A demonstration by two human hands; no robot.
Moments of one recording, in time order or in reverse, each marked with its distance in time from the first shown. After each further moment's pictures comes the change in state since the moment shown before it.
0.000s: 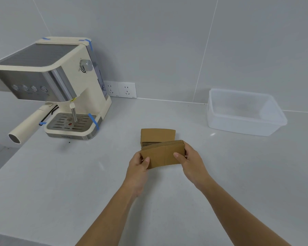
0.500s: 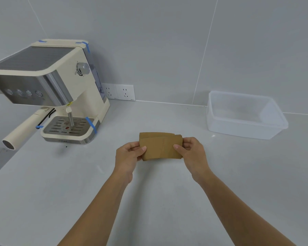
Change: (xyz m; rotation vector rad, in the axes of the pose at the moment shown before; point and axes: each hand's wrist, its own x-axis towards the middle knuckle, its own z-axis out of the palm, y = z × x) left_hand 0.023 0.047 -0.004 -0.030 0.155 0.024; right_hand 0.028 -0.012 -0.007 0.211 0.198 0.142
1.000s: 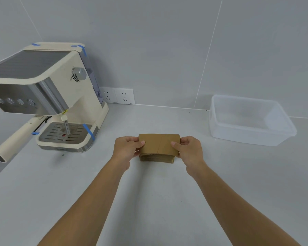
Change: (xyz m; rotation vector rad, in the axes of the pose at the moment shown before) left_hand 0.047 0.038 0.010 0.161 0.025 -0.101; right_hand 0.045 -0.012 0.021 0.021 0.072 0.148
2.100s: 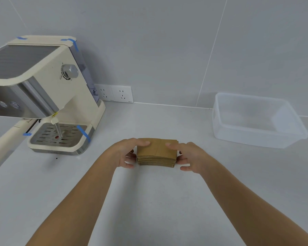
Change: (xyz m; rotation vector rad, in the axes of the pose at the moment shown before) left_hand 0.051 0.003 -0.006 0.334 -0.251 -0.420; right_hand 0.028 -0.013 -0.009 -0.171 -0.323 0.433
